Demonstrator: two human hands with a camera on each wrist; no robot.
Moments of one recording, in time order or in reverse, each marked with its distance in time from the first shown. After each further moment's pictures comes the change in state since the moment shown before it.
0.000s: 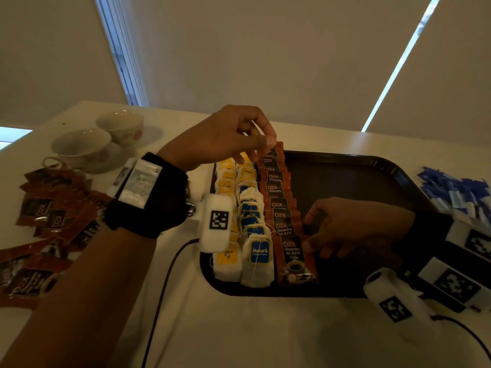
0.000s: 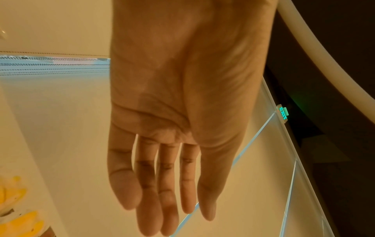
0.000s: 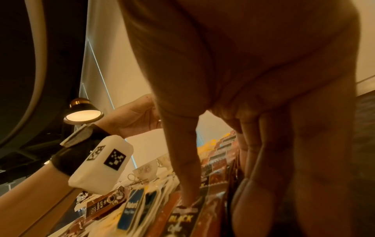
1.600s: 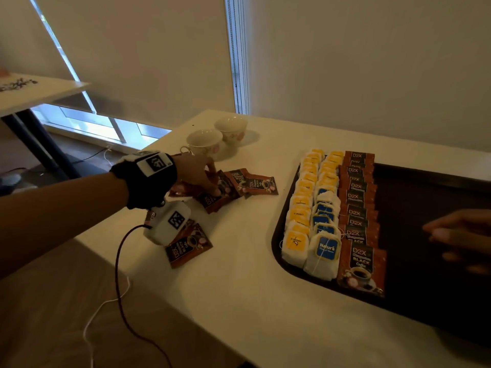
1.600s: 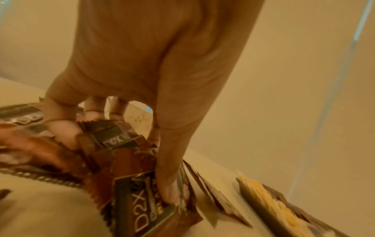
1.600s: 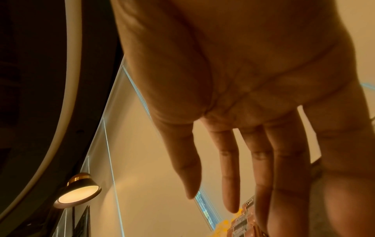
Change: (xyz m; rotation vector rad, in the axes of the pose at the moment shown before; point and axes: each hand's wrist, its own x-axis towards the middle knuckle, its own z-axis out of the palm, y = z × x) left_hand -0.135 -0.068 -0.094 0.732 -0.005 -0.989; right_hand 0.036 0.099 -0.027 0.333 0.316 -0.344
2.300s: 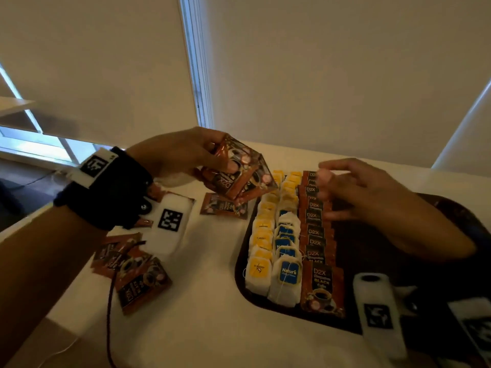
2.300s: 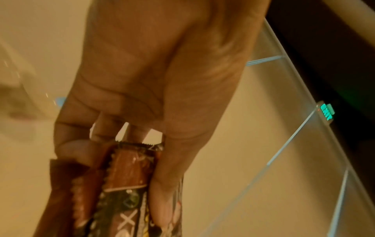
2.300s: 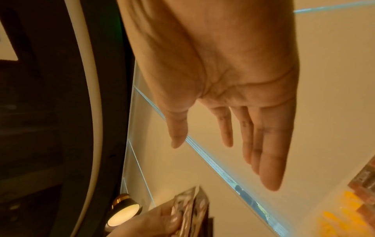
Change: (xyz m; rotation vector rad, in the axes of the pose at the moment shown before) left_hand -0.045 0.081 -0.056 -0.731 -0.027 0.521; right_hand -0.017 -0.138 0.048 0.247 -0.028 -0.296
